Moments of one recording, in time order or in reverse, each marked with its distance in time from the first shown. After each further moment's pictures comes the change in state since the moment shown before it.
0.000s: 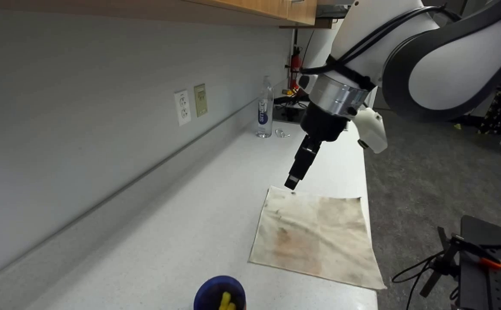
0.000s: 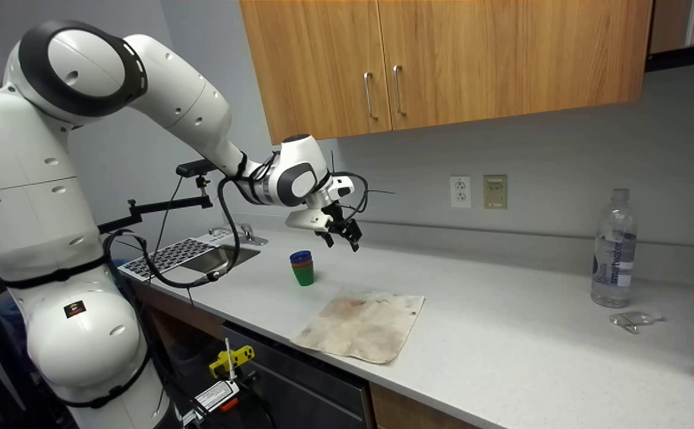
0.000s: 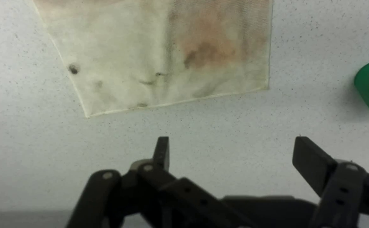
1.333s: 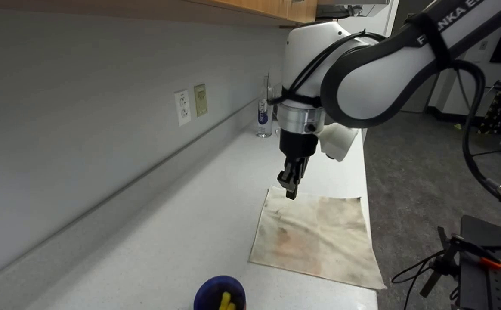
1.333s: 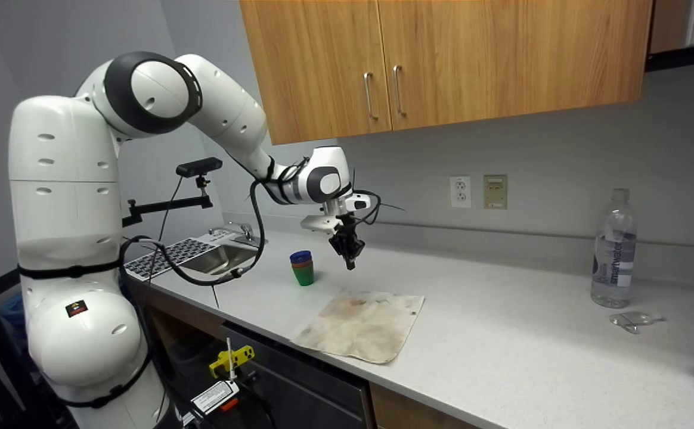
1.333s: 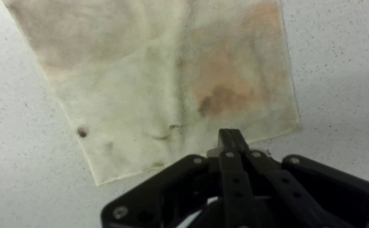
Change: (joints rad) arm 0.016 0.222 -0.027 0.259 -0.088 -0.324 0.200
